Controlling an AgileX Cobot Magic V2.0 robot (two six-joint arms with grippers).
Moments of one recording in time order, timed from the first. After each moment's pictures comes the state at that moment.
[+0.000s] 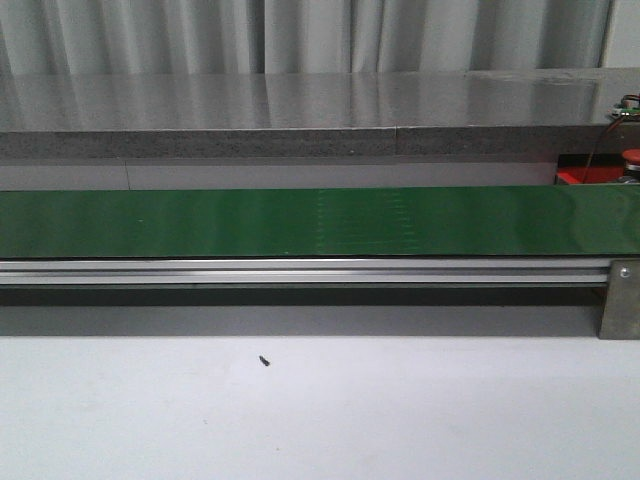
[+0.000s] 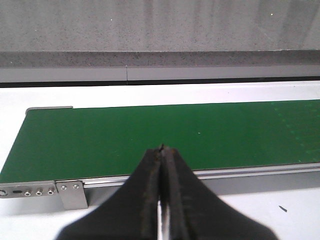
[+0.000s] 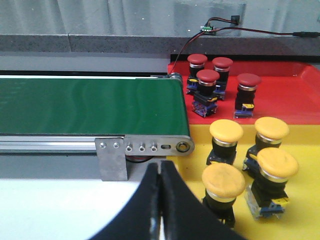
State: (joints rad) left arm 0.11 0.44 -0.52 -0.59 0.57 0.52; right arm -0.04 -0.01 0.02 0.01 0.19 0.02
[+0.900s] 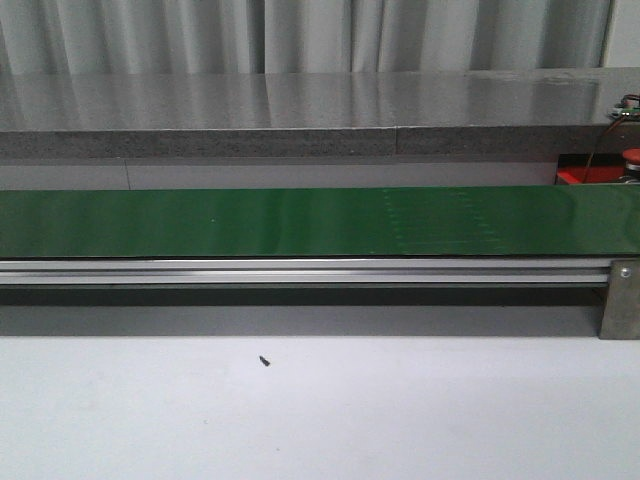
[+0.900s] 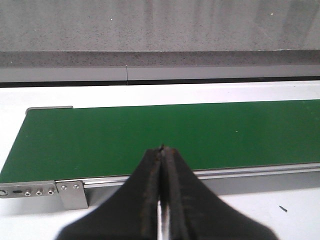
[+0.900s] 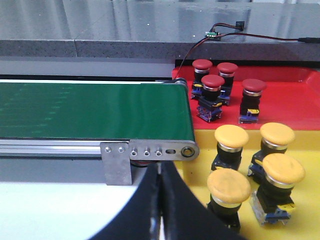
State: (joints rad) left arm 0.11 0.44 -0.52 -0.59 0.57 0.52; right arm -0.02 -0.01 0.03 0.01 0.17 0.03
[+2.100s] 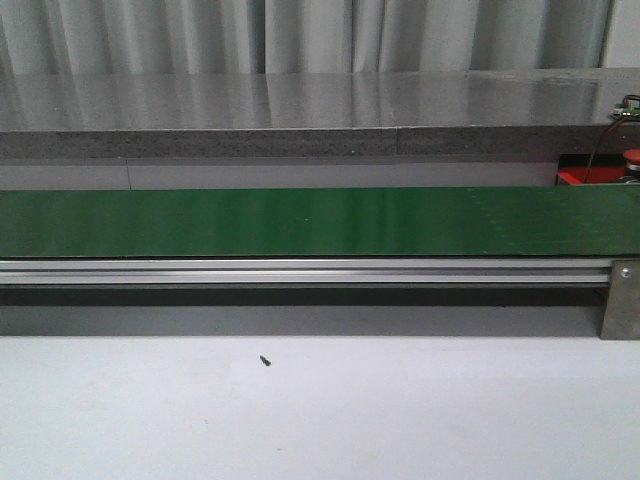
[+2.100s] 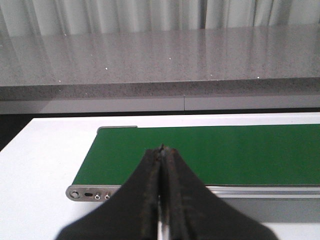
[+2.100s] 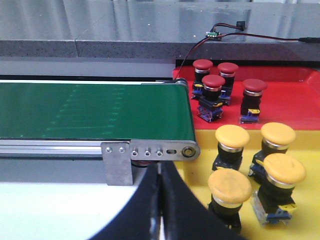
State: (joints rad) left arm 0.02 0.08 -0.22 -0.04 0.31 0.06; right arm -0.02 -0.01 0.03 0.01 0.17 0.03
